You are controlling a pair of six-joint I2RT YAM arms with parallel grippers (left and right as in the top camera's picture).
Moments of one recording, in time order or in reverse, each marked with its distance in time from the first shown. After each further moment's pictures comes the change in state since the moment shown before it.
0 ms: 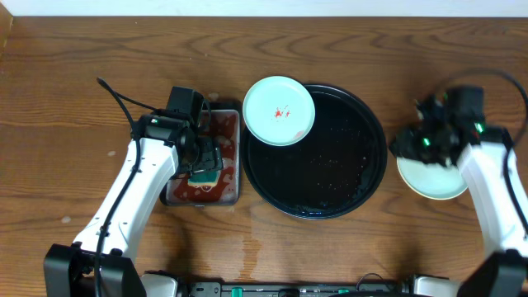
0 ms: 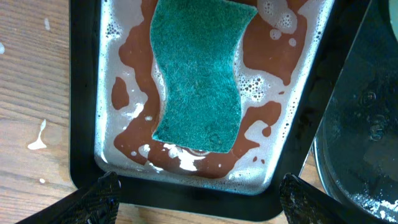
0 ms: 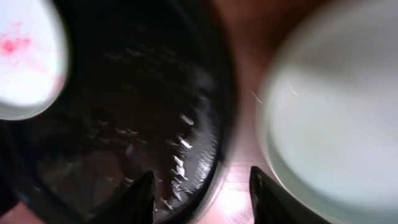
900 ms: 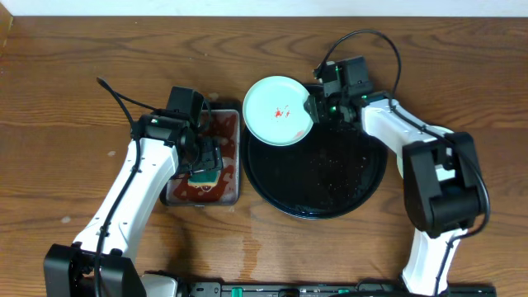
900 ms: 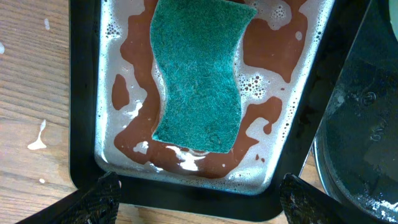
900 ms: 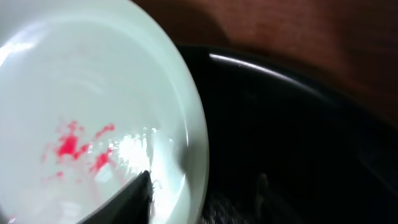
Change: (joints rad) left arm 0.000 0.000 0.000 0.000 0.000 0.000; right arm 0.359 0.569 0.183 0.661 -0.016 -0.045
